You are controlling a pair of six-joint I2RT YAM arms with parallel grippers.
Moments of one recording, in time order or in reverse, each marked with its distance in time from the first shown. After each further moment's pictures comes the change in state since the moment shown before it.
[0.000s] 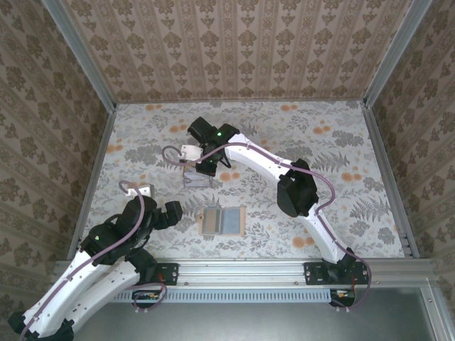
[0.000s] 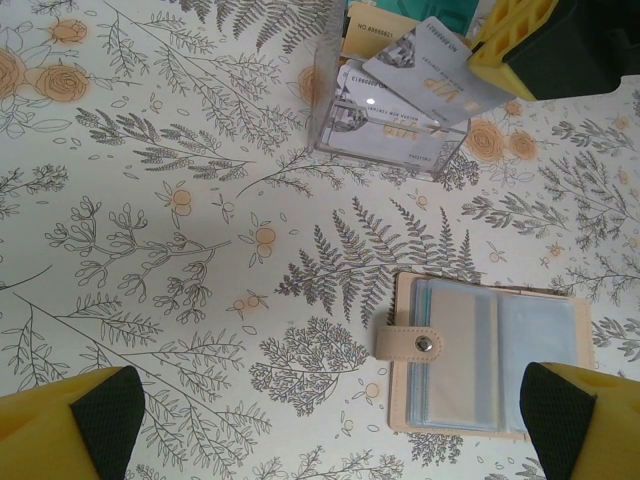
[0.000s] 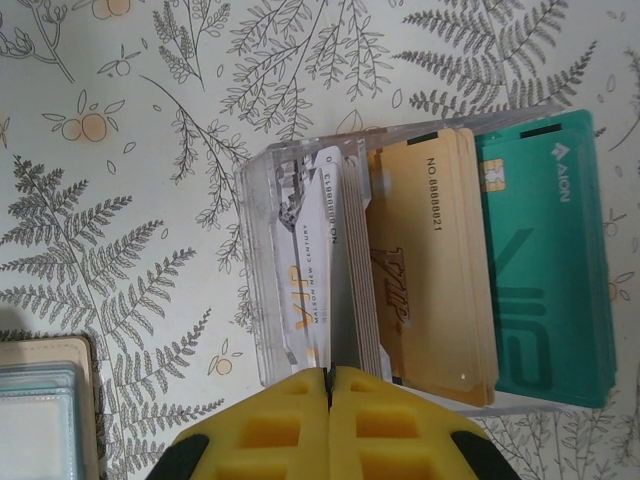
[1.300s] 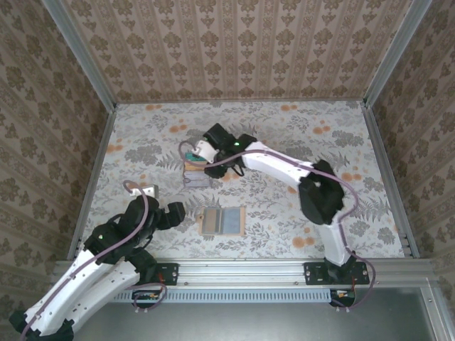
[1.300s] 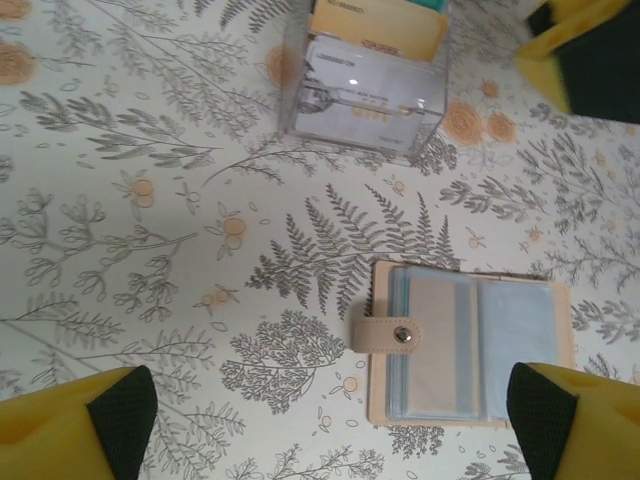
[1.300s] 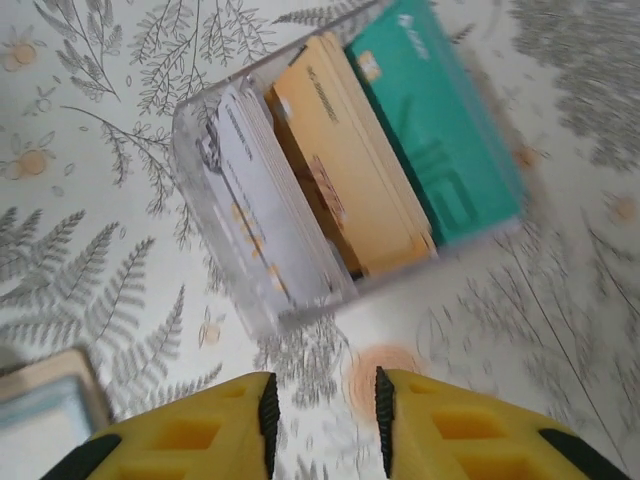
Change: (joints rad) left arm 0.000 0.013 -0.044 0.069 0.068 0.010; right arm -0.026 -0.370 -0.585 0.391 0.093 0.337
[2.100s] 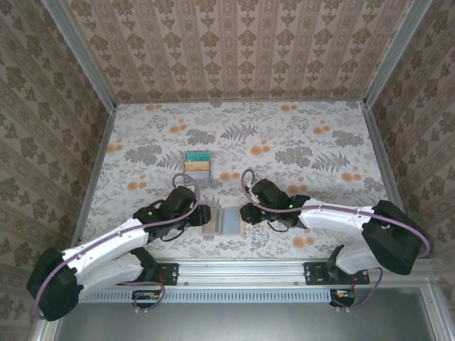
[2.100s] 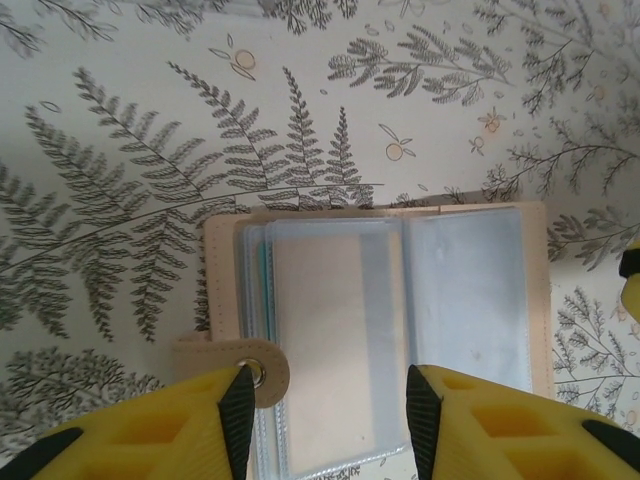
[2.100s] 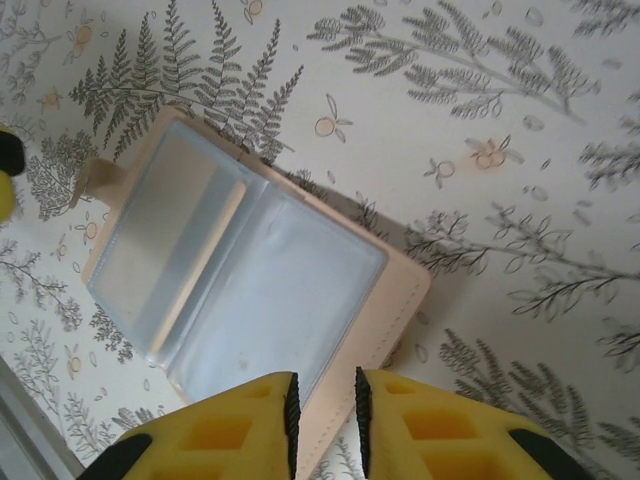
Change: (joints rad) left arm -0.080 0.495 -0.161 0.553 0.240 -0.009; right arm 0.090 -0.613 -1.048 0.543 -0.044 0.806
